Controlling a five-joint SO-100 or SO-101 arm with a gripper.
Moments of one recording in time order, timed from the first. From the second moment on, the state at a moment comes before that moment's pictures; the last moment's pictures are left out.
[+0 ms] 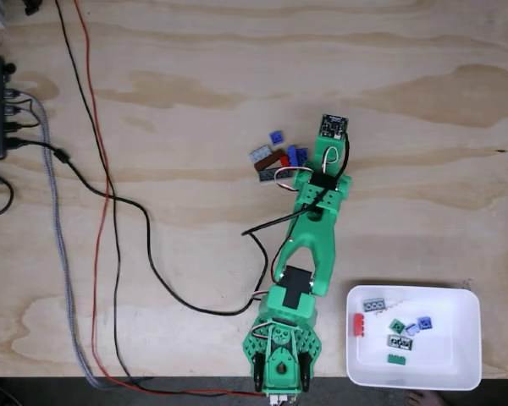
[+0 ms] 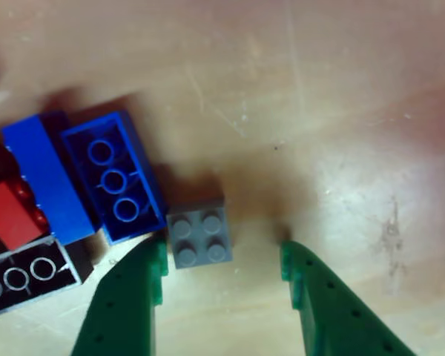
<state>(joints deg) 14.2 85.4 114.4 43.2 -91.6</state>
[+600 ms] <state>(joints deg) 8.5 90.2 113.7 46.7 -80.9</state>
